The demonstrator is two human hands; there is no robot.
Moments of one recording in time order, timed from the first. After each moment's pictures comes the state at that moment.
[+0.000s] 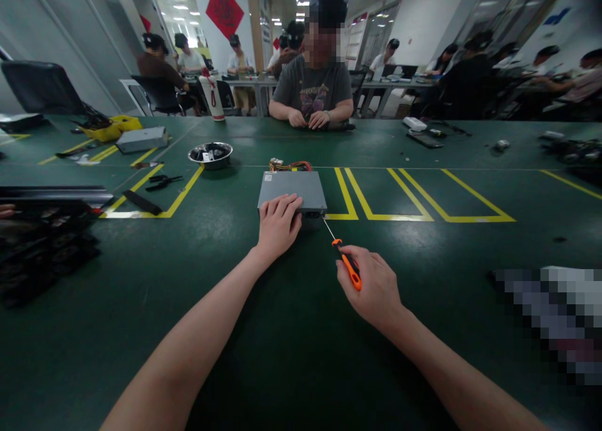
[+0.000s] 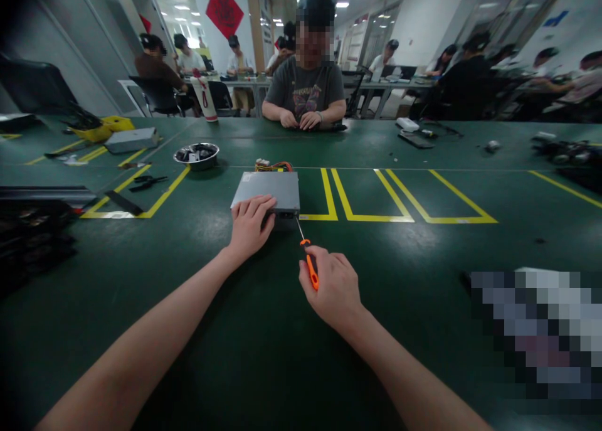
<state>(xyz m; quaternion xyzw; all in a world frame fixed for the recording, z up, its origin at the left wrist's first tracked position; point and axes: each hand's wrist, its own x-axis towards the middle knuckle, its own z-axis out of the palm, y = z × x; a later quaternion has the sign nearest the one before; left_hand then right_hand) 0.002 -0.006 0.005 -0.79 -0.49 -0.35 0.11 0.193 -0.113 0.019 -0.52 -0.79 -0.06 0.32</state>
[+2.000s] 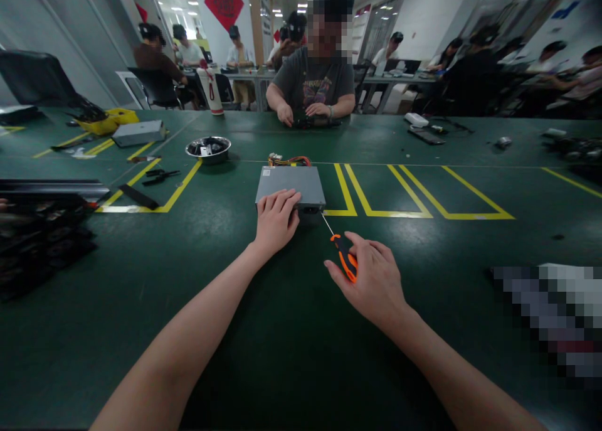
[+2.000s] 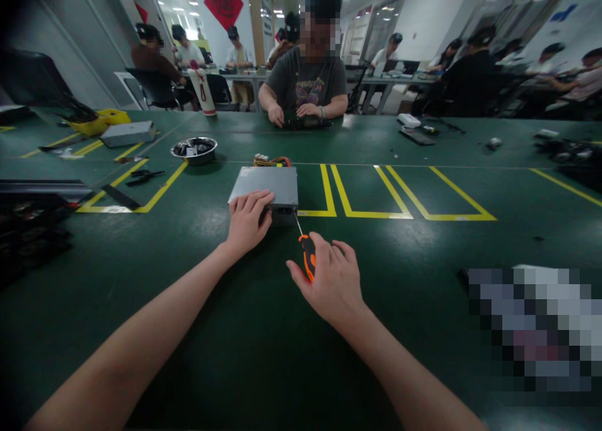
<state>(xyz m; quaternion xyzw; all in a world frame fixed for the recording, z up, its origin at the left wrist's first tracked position) 0.003 -0.007 0.006 -0.79 -0.49 -0.34 0.11 0.192 -0.115 0.028 -0.55 -0.79 -0.11 0.26</state>
